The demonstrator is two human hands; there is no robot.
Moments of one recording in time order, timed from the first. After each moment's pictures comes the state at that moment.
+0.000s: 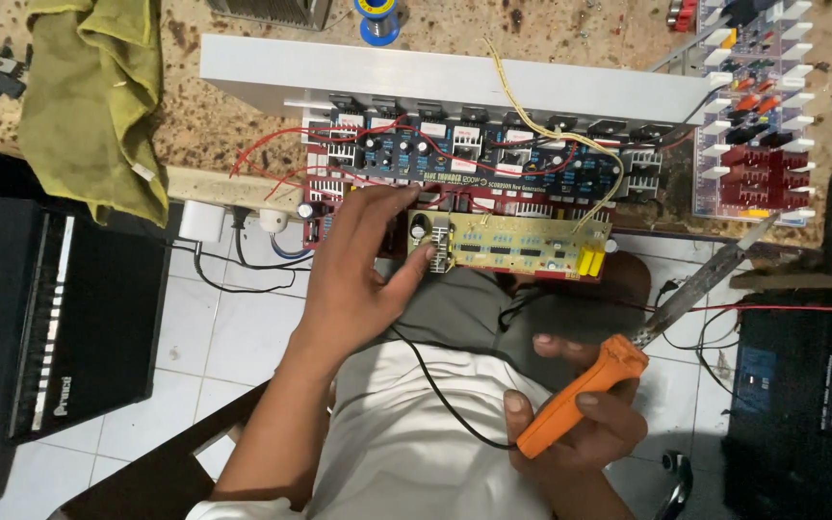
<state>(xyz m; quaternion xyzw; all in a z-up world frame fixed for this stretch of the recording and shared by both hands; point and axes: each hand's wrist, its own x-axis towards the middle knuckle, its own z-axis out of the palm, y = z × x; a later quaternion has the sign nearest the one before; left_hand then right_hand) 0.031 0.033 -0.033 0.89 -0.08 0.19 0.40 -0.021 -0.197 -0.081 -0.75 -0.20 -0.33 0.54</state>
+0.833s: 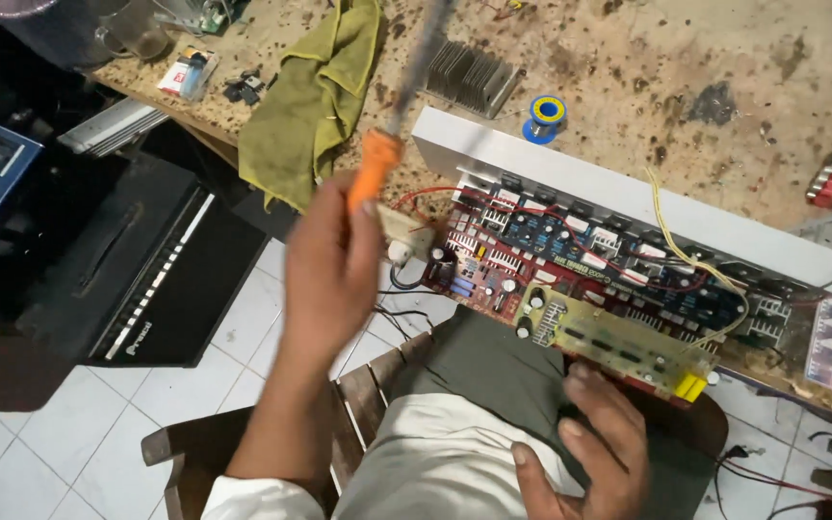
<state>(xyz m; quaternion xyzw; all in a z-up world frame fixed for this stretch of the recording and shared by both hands) -0.001 0.097 0.056 0.84 0.17 0.28 0.43 -0.007 -0.174 -0.049 -0.76 -0.36 -0.18 0.51</state>
